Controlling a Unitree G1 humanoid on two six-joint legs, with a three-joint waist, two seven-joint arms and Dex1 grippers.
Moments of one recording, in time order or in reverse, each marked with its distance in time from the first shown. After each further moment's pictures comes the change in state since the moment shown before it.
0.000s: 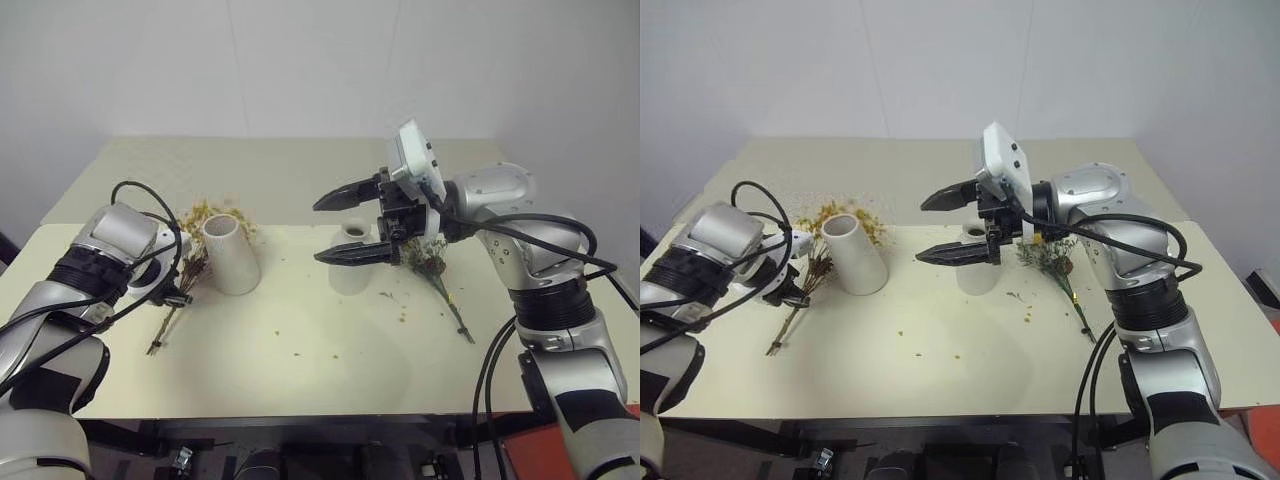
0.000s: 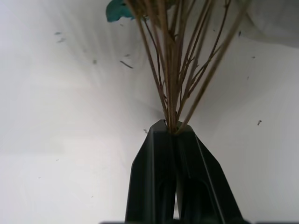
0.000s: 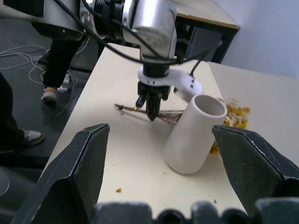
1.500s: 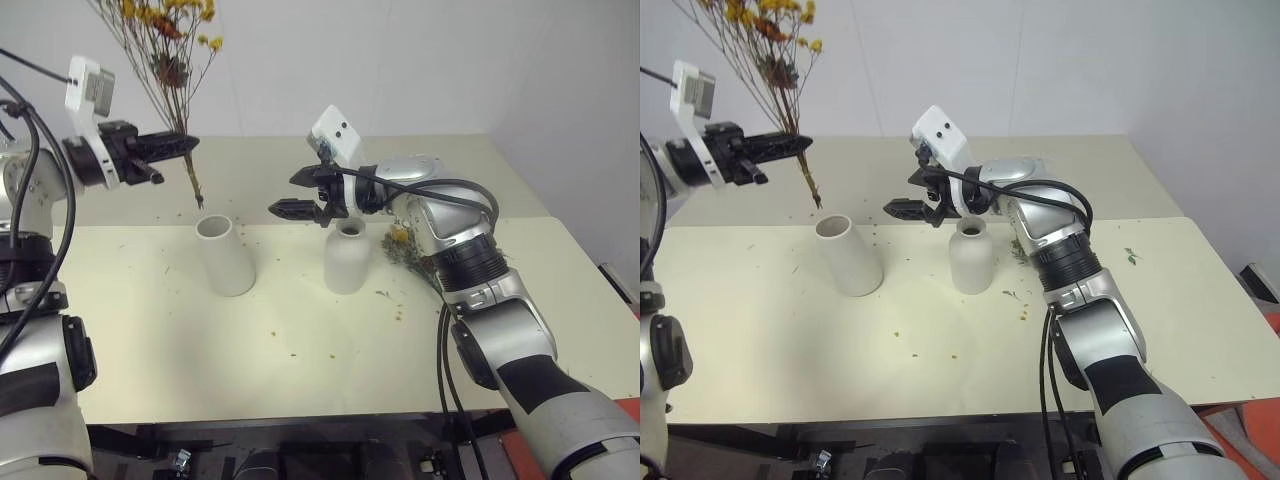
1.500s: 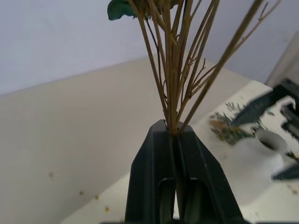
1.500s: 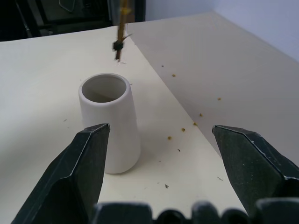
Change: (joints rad) left arm 0.003 -0.006 0.768 -0.030 -0.135 -0.705 -0.278; right arm -0.243 0.300 0.053 0.437 -0.251 0.132 -0.365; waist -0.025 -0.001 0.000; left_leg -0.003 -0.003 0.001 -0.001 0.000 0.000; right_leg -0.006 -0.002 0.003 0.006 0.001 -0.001
